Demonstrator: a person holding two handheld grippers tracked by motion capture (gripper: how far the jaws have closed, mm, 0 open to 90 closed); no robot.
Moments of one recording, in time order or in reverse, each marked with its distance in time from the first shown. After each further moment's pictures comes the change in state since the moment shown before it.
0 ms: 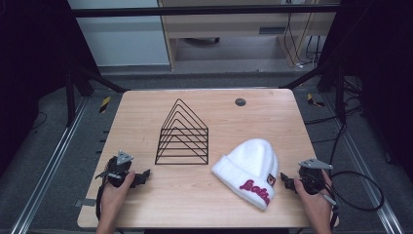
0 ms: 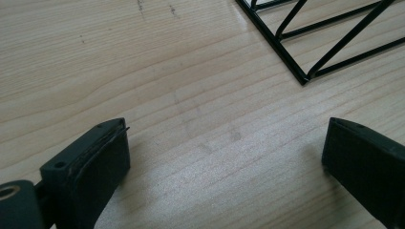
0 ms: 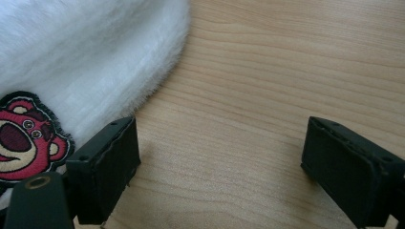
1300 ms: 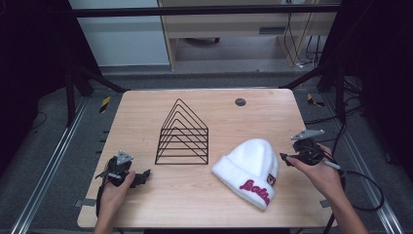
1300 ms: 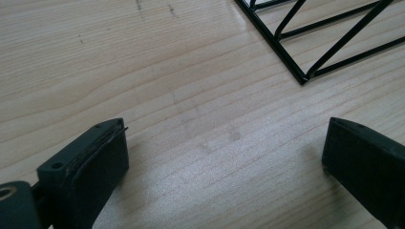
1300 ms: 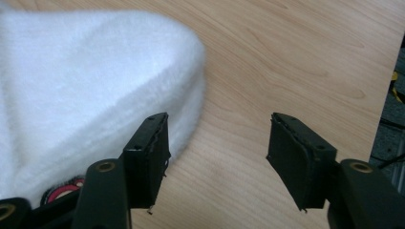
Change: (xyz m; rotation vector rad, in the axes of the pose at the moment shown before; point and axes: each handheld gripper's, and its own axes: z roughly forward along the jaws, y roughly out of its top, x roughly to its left) left arm 0.000 0.000 0.000 0.000 -0.004 -0.001; right arm 0.004 0.102 -0.017 0.143 0.057 -0.215
